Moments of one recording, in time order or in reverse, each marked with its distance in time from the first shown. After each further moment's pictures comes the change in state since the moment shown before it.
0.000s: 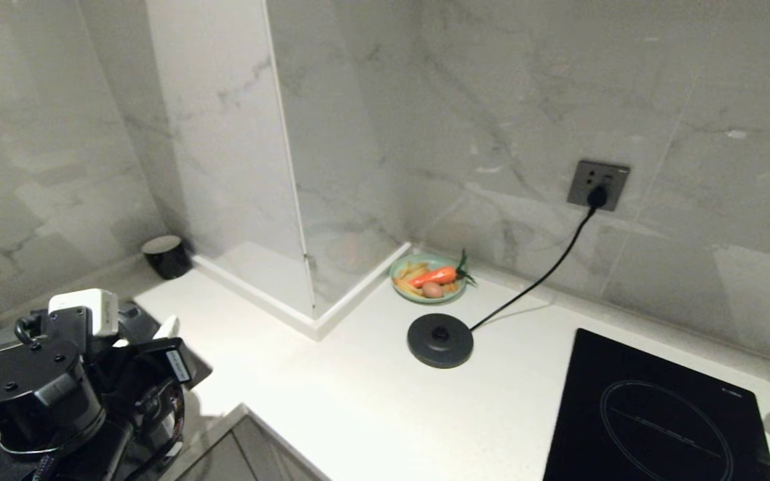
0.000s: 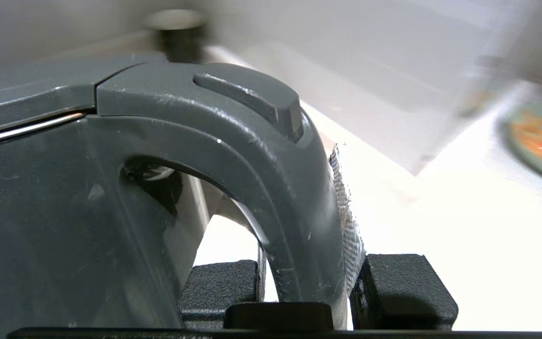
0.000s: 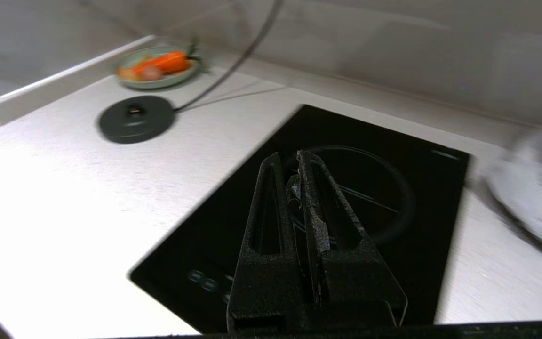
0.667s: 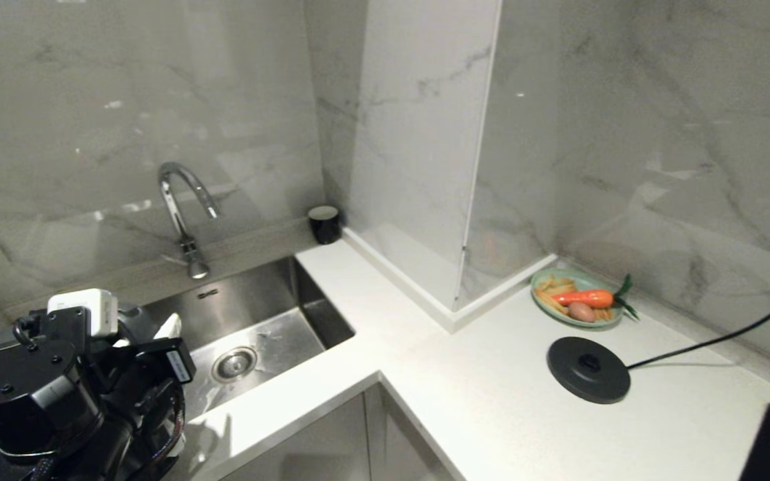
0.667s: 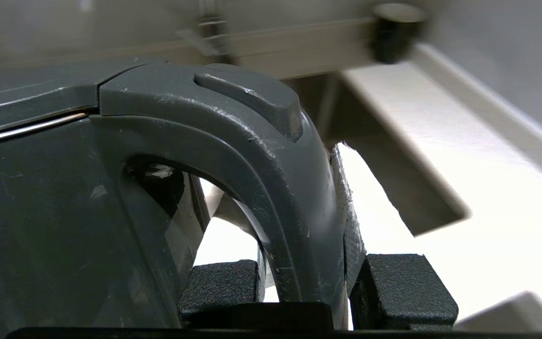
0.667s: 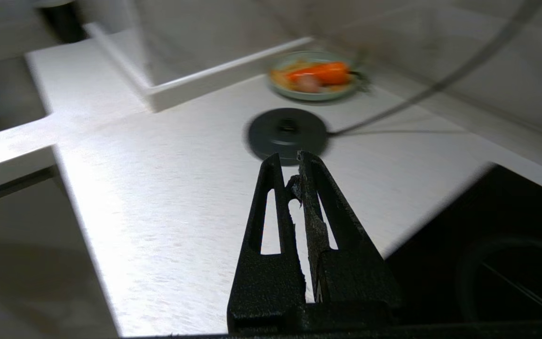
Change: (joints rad) left arm -0.001 -0.007 0.003 0.000 0.000 0.001; right arm 0.000 0.000 0.000 0.001 0.000 0.000
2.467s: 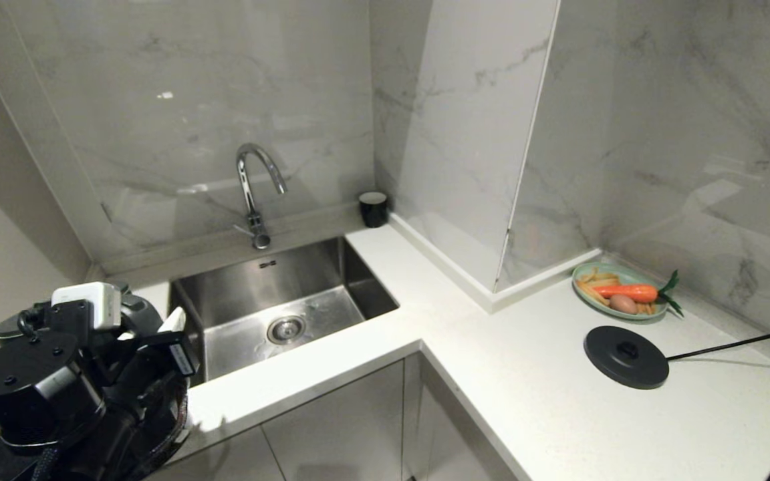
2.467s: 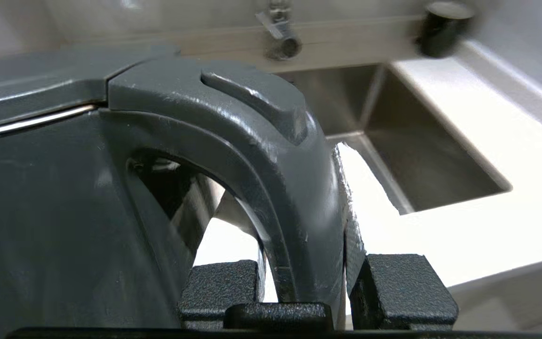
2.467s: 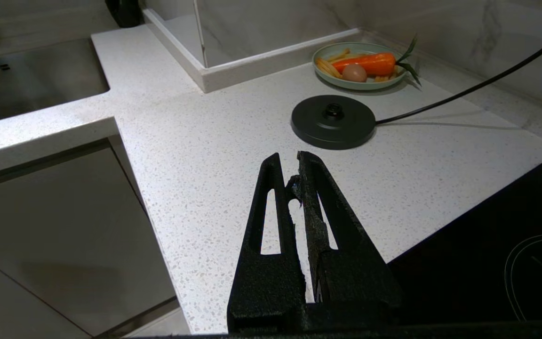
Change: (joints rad) left arm 0.016 0.007 -0.024 -0.002 -0.047 -0.001; right arm 0.000 0.000 0.000 -0.001 0.000 0.000
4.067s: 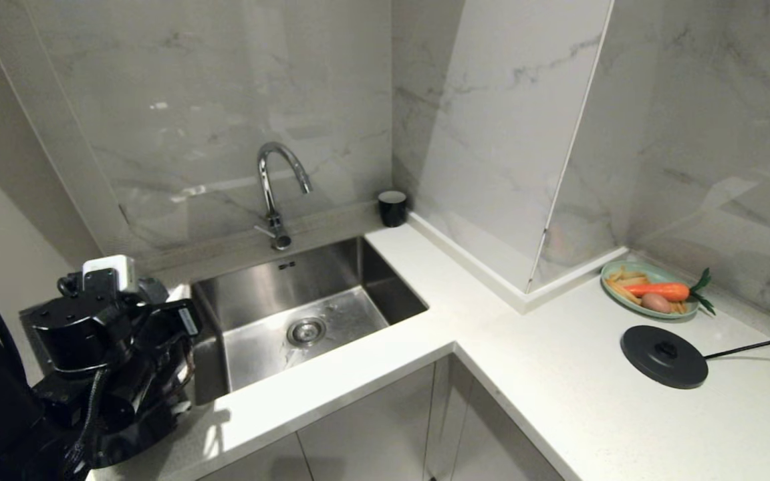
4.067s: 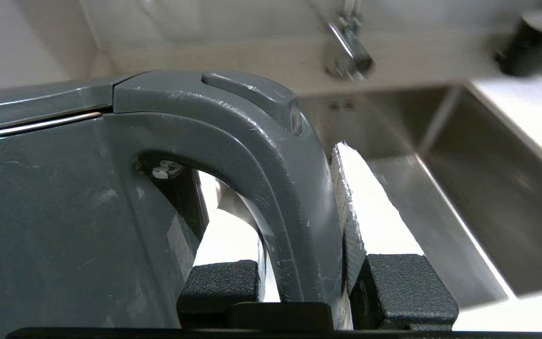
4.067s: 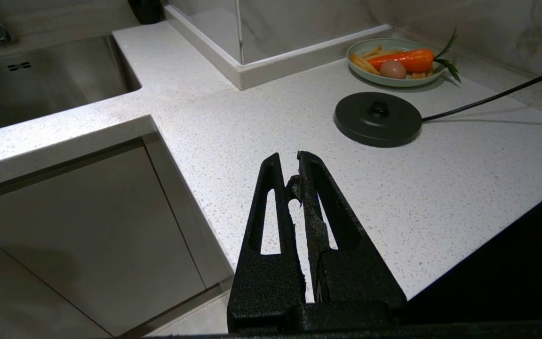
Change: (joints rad) left arm 0.210 0.216 -0.225 0.002 -0.144 0.006; right arm 0.000 0.000 0.000 0.000 0.000 0.000
